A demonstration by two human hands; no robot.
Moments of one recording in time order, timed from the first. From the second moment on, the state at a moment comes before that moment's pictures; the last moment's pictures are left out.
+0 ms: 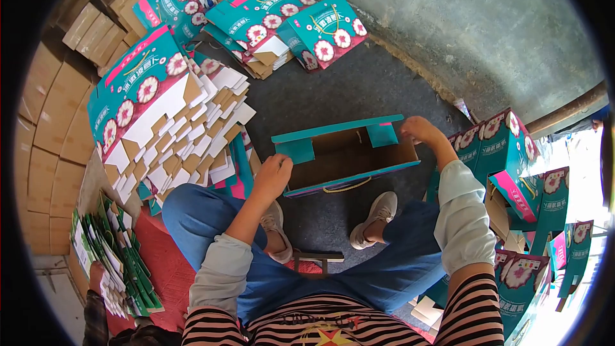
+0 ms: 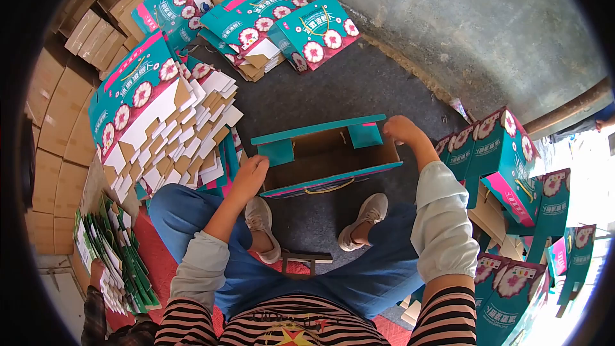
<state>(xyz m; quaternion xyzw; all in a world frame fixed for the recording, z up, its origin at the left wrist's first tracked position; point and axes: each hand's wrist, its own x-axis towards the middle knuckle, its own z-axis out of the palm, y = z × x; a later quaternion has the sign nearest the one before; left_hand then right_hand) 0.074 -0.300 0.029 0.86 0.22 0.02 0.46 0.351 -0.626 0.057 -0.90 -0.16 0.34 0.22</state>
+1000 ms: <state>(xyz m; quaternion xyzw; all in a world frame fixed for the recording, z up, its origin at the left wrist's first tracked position) 0.057 -0.298 0.048 0.86 0.20 0.04 0.47 0.282 -0.555 0.044 -0.89 -0.42 0.16 -0.09</state>
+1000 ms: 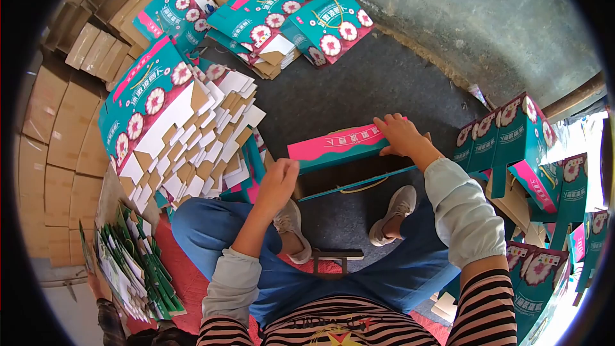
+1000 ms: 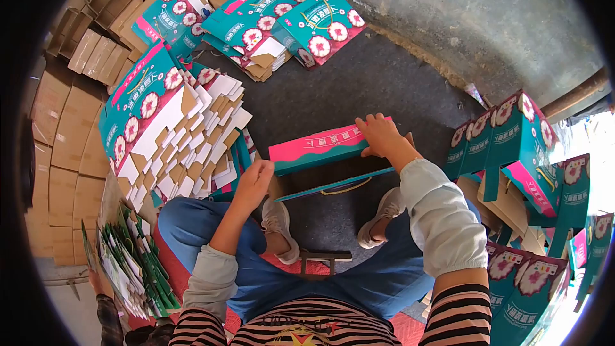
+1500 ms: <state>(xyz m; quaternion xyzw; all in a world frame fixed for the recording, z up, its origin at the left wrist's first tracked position) 0.072 -0.305 0.019 0.96 -0.01 -0.01 0.26 0.273 -0.550 0.028 -0.90 -0.41 0.08 -0.07</state>
